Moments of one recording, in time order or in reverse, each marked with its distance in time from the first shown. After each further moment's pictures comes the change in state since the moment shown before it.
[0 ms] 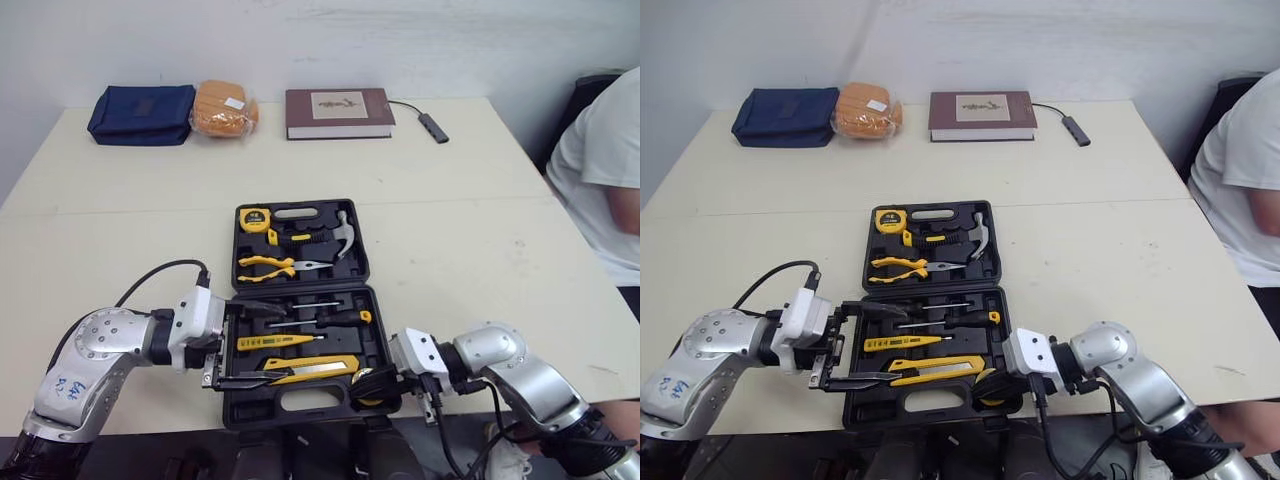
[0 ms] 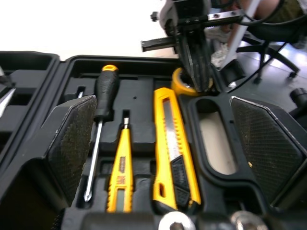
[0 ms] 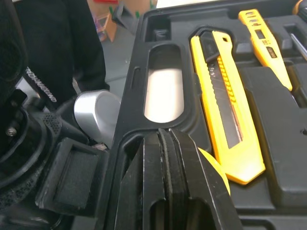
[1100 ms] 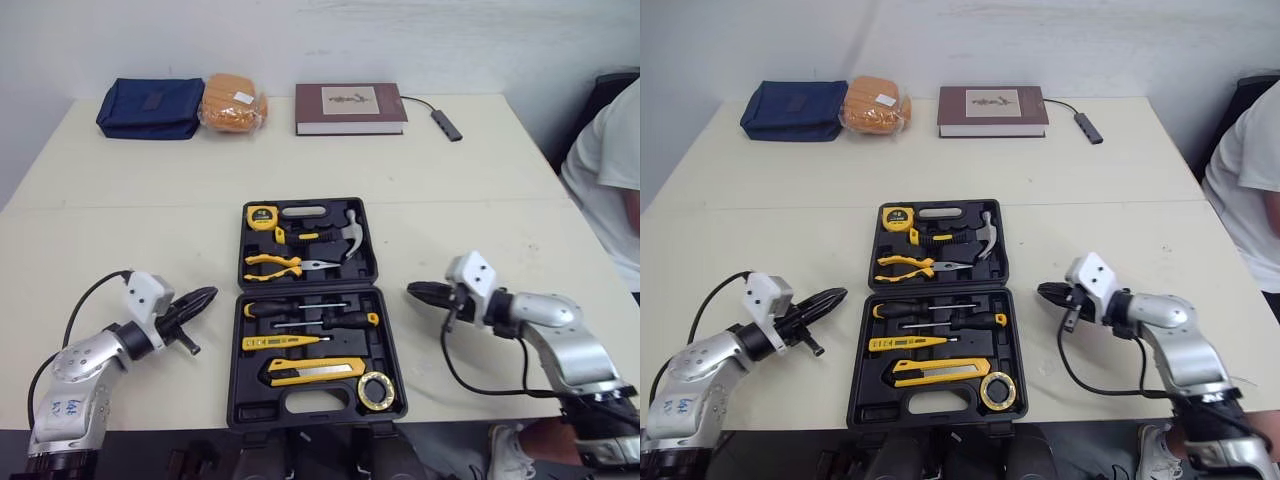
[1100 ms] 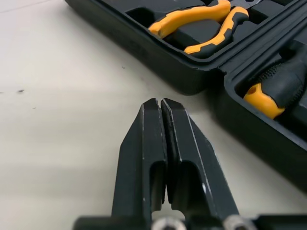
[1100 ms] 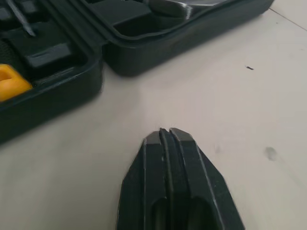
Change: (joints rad) left arm 0.009 -0.195 0.160 0.307 0.174 -0.014 0.422; right arm -0.180 0.080 -0.236 0.336 -0.171 -0.001 -0.382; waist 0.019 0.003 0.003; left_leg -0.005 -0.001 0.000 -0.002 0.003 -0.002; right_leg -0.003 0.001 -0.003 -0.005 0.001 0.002
